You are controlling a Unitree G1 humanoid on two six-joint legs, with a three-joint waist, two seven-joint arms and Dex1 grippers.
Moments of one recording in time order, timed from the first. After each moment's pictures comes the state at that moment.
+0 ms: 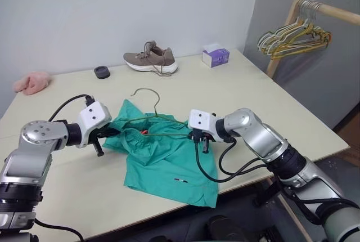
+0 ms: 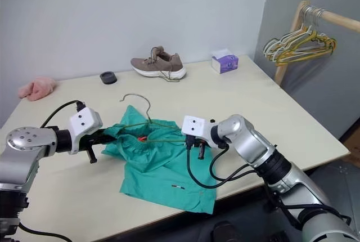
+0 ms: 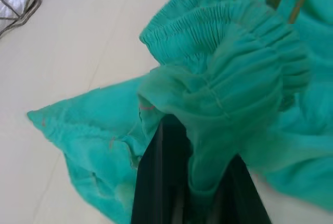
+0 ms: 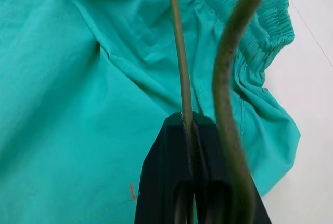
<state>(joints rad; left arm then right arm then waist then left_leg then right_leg) -0.24 0.94 0.12 0.07 -0.24 0.28 -1.11 -0.75 -0.40 0.60 -0.05 -0.02 0.69 0.94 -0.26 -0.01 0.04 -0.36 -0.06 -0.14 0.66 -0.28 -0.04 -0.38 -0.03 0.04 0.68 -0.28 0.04</state>
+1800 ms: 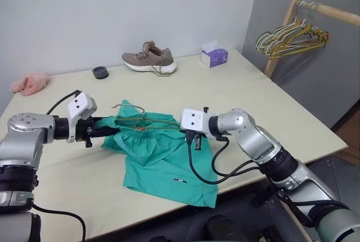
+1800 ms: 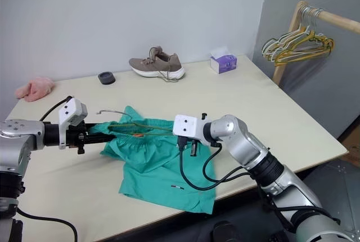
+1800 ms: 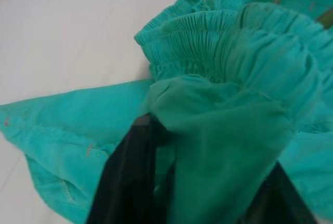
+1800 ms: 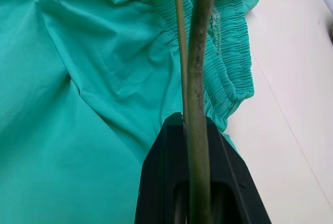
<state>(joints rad) -0.43 0.97 0.06 0.36 -0.29 0.29 -1.35 -0.74 -0.35 0.59 -0.03 -0.15 0.51 0.89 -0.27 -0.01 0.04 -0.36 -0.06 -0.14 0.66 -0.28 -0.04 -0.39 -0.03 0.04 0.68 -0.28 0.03</state>
